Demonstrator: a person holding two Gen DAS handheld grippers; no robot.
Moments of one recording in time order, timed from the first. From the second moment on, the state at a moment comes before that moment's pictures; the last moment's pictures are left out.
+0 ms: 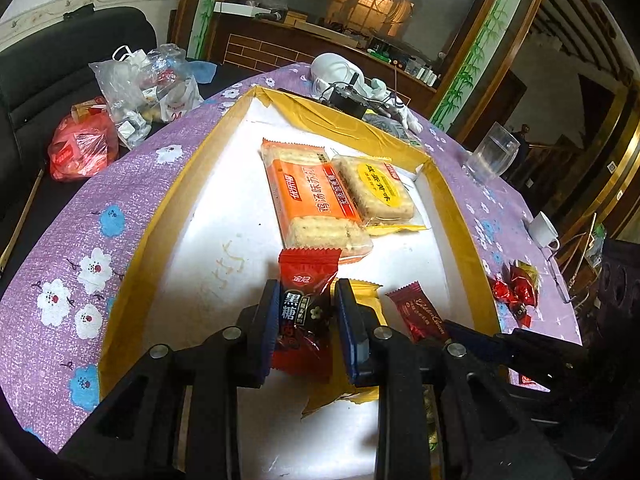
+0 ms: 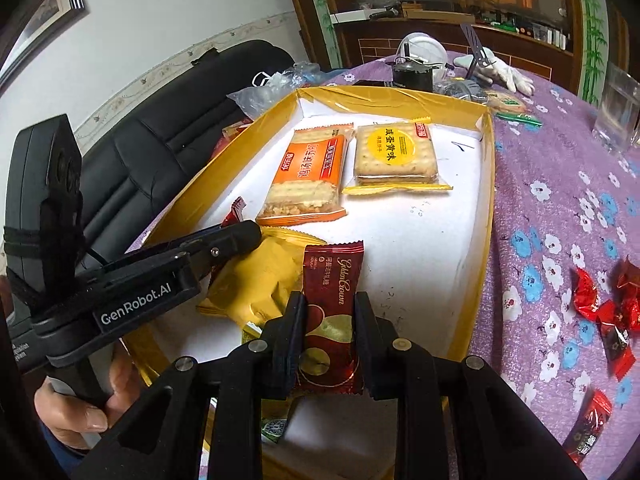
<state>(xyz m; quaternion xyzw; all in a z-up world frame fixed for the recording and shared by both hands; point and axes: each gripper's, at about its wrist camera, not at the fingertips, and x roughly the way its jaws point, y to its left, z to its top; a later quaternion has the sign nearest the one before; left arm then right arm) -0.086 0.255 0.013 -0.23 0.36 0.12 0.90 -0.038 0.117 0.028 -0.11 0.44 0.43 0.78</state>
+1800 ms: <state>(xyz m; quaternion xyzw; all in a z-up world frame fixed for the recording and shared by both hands) -0.091 0.244 0.035 -0.22 0.34 0.12 0.90 -0.026 0.056 0.053 -0.04 0.44 0.43 0.79</state>
